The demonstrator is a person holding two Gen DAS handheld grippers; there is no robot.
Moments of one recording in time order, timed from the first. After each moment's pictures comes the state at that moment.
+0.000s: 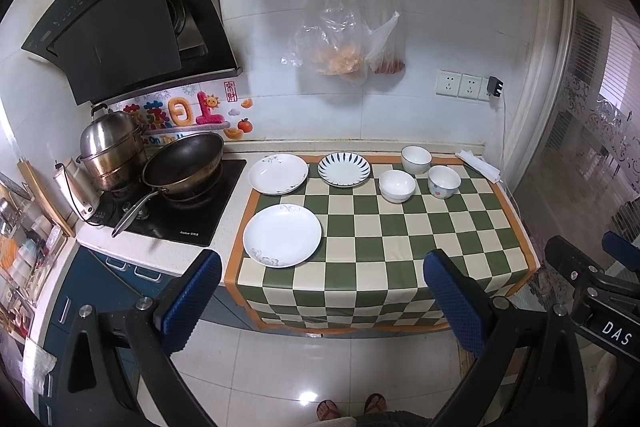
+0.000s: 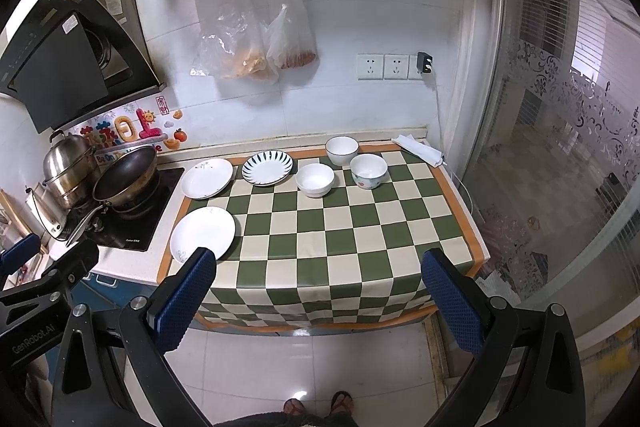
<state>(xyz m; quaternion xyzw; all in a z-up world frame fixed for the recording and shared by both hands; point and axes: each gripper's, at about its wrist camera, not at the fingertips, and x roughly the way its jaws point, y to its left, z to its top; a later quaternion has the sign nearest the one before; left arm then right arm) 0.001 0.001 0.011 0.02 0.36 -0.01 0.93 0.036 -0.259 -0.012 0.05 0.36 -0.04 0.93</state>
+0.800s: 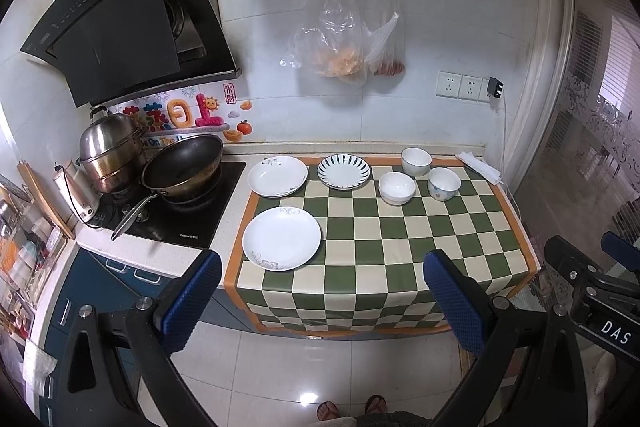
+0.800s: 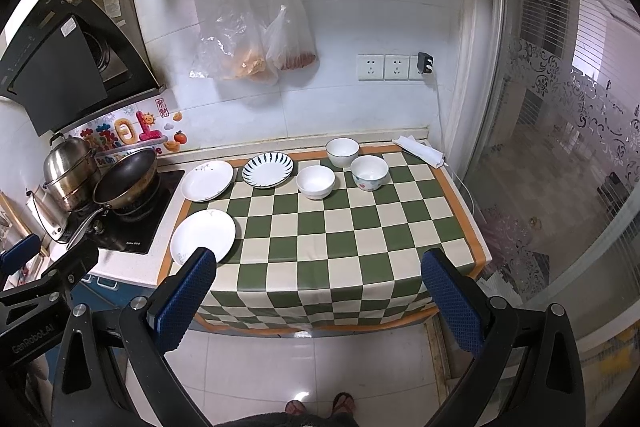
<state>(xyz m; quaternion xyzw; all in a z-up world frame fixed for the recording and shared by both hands) 0.008 0.008 0.012 0.02 0.36 -0.01 0.93 0.040 -0.258 -0.011 0.05 0.36 -0.04 0.93</state>
